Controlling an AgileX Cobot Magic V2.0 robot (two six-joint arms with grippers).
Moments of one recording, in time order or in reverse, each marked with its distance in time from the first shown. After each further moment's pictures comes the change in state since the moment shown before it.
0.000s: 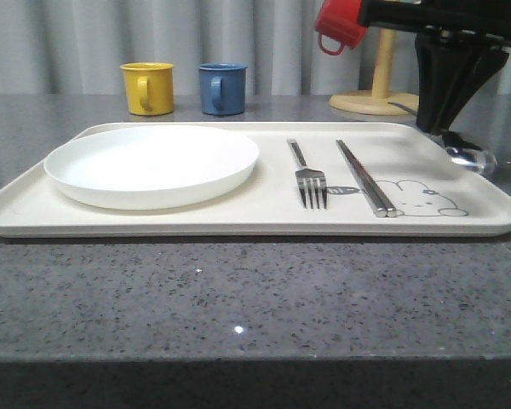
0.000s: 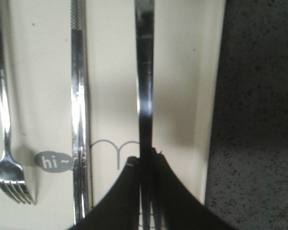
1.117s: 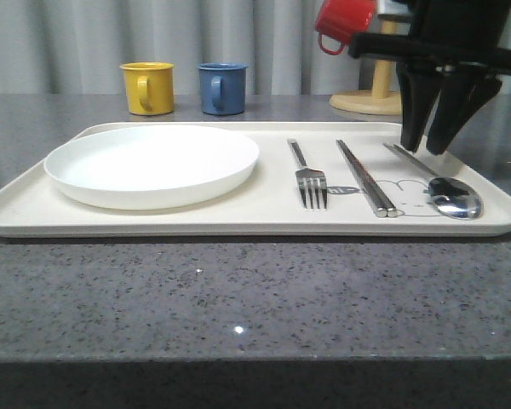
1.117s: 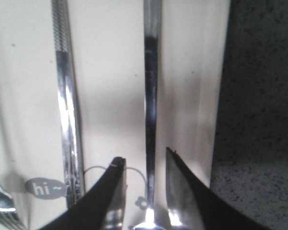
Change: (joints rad) left arm 0.000 0.000 0.000 0.000 0.000 0.000; right arm 0.000 0.013 0.000 -0.018 -0.051 0.011
